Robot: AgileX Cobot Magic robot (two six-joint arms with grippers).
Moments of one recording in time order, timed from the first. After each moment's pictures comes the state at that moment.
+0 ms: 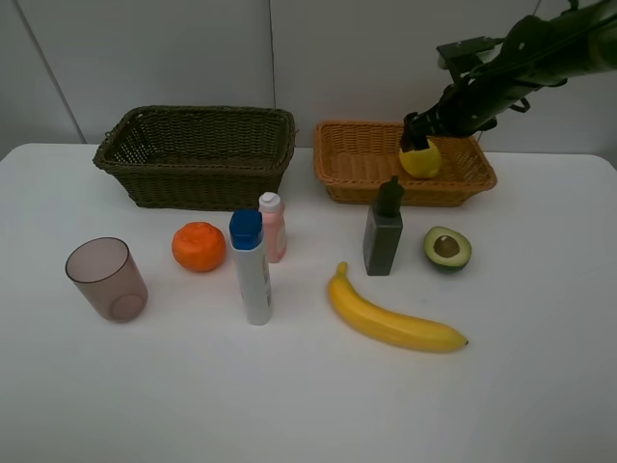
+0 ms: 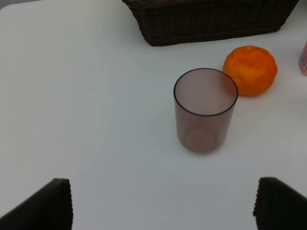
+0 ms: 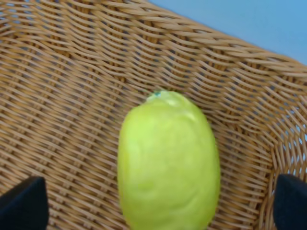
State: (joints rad) left arm -0.01 0.00 -0.42 -0.12 1.08 0.11; right arm 0.14 2.09 -1.52 0.12 0.41 -0.44
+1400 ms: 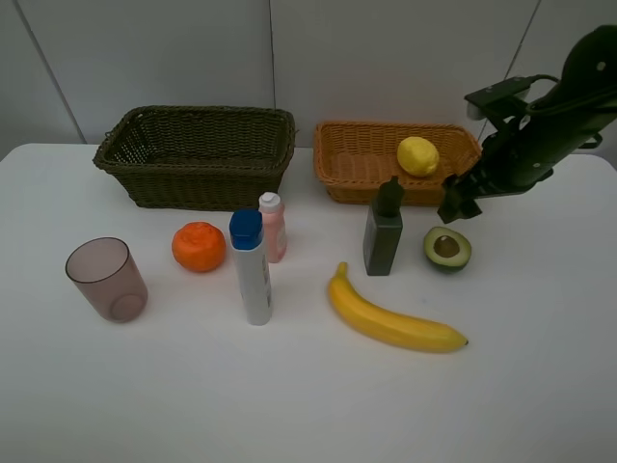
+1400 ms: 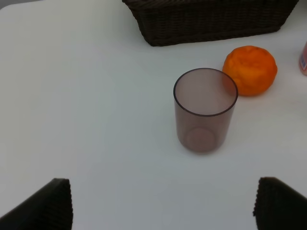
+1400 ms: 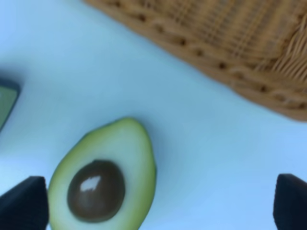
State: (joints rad) left arm -0.01 0.00 -0.42 -0.12 1.08 0.11; right arm 0.17 1.72 -1.03 -0.02 0.54 -0.38
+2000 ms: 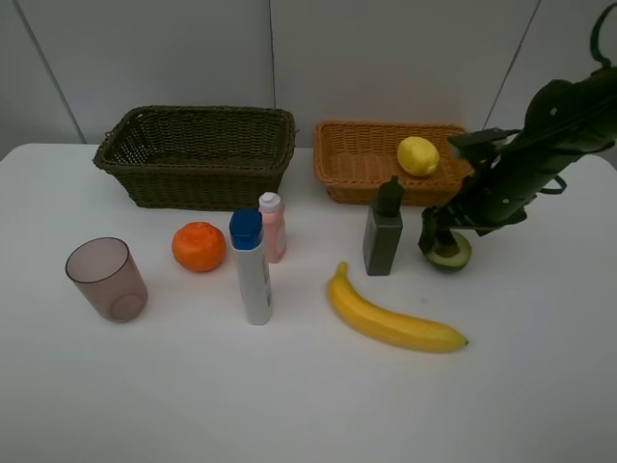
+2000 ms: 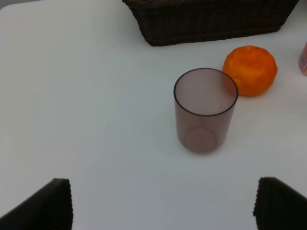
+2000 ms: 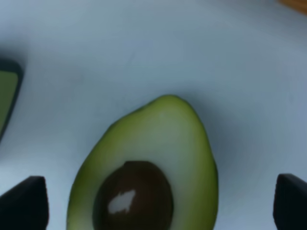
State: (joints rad) left arm -0.01 0.00 -0.42 -0.12 1.08 0.11; right arm 0.17 1.88 -1.02 0.11 0.50 -0.38
